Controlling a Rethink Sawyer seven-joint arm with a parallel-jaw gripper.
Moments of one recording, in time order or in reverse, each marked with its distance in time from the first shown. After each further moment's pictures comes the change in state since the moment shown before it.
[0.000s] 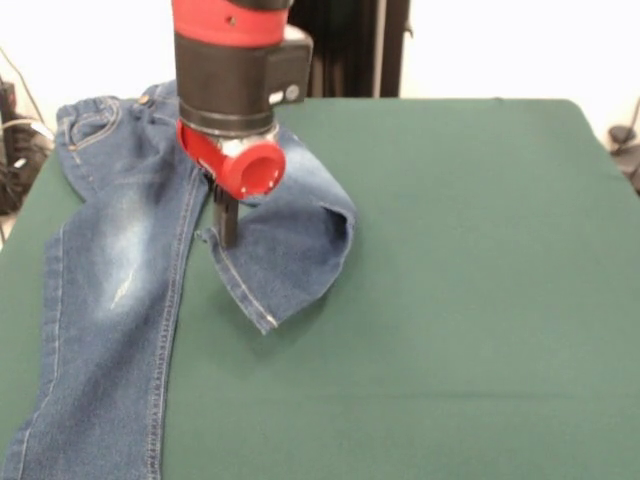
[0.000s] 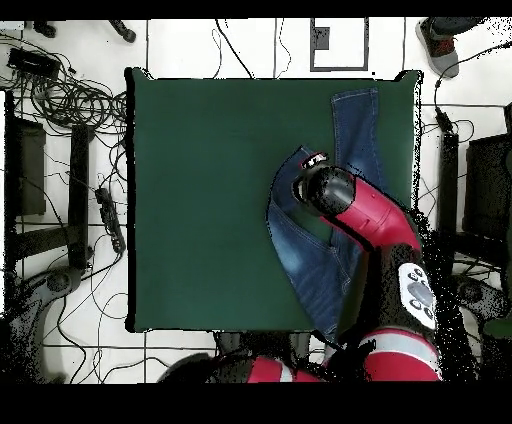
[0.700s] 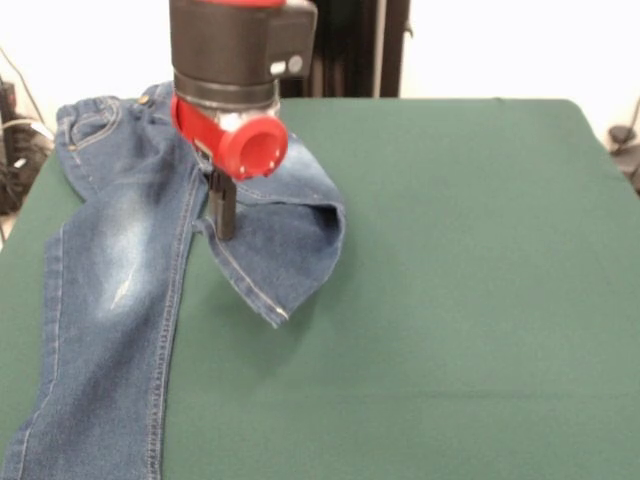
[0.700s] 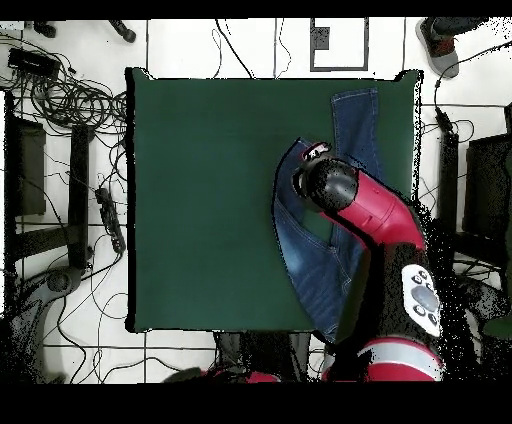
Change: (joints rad) arm 0.004 -0.022 0.008 -0.019 0.005 -0.017 0.000
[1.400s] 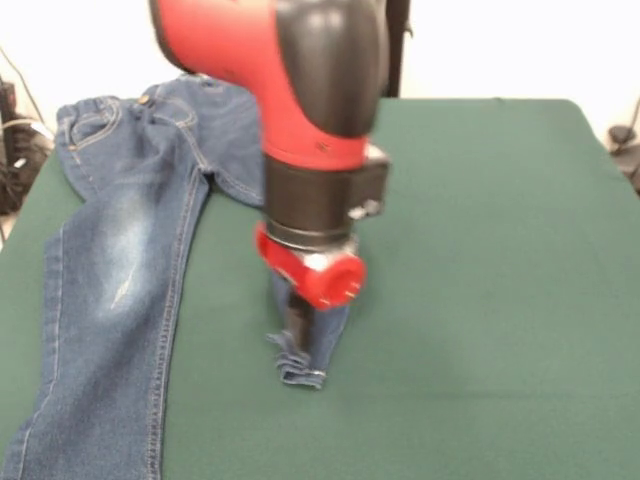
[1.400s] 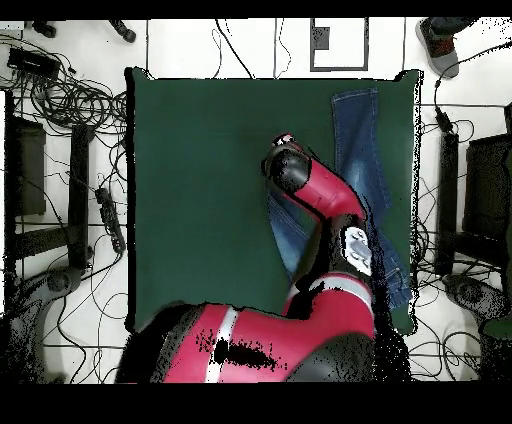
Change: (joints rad) arm 0.118 0.255 -0.010 -0.142 0.184 -0.114 0.016
